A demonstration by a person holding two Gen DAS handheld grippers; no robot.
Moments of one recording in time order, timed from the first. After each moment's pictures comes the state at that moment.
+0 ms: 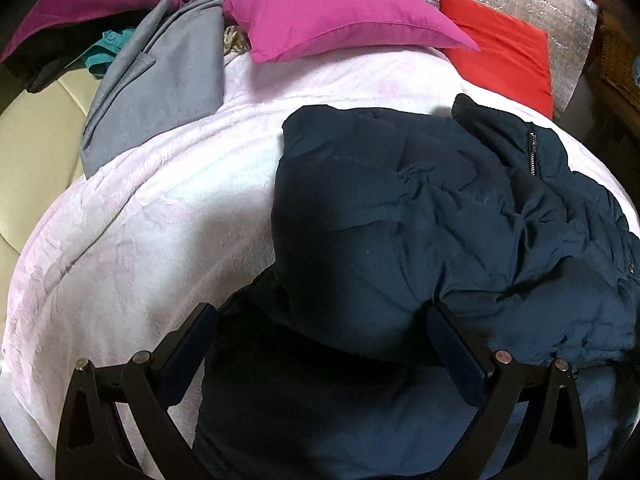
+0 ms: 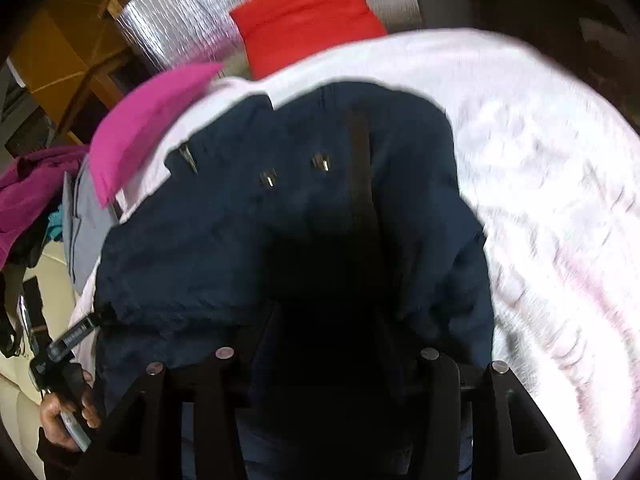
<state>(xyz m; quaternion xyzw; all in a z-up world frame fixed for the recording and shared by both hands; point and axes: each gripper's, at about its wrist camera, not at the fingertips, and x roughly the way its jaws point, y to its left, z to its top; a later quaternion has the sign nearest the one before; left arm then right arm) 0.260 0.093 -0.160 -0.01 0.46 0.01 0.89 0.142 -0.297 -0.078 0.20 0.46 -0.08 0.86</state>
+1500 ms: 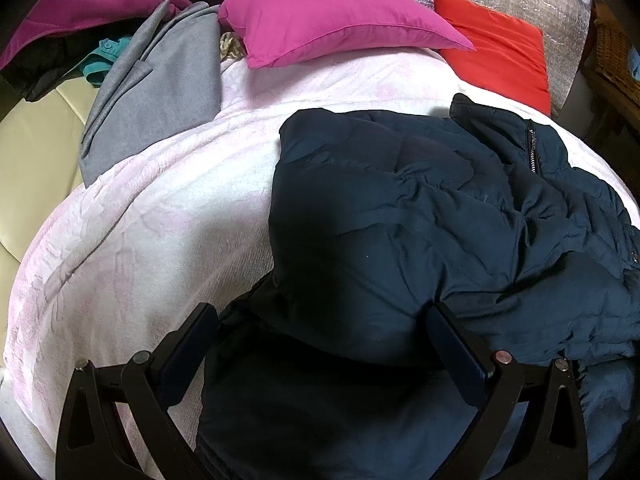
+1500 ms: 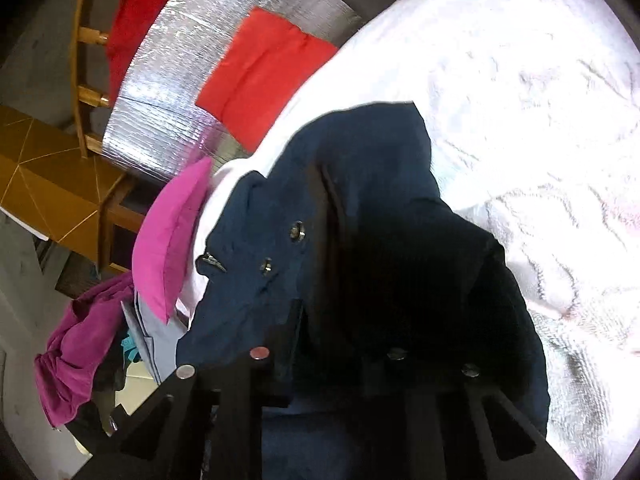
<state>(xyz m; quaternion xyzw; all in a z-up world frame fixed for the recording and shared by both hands) 0.265 0.091 -0.164 0.00 0.45 0.00 0.89 0.148 -0.341 -0.095 0.42 0.35 -0.08 0.83</state>
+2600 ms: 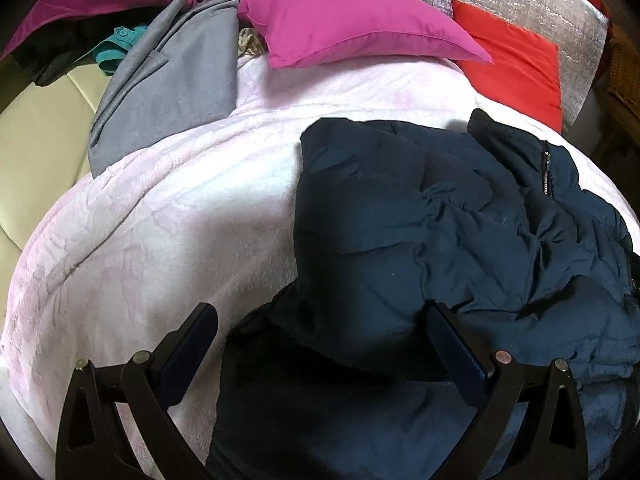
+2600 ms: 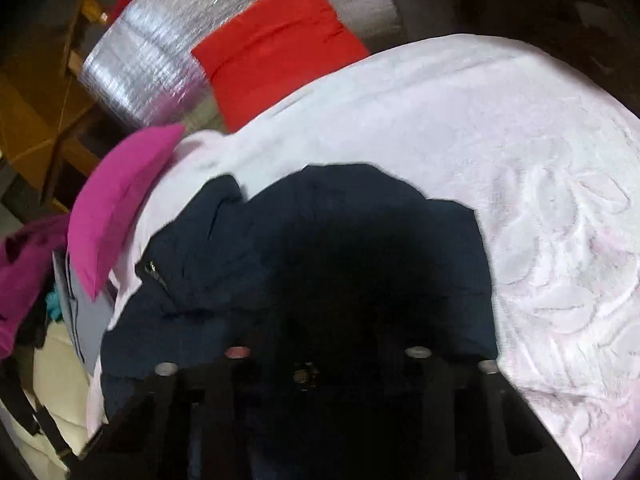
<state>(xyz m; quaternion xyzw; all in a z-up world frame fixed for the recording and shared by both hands) 0.266 0.103 -0.159 -0.03 0.45 0.02 0.89 0.260 -0.352 -0.089 0.26 0.45 -0.10 0.85</state>
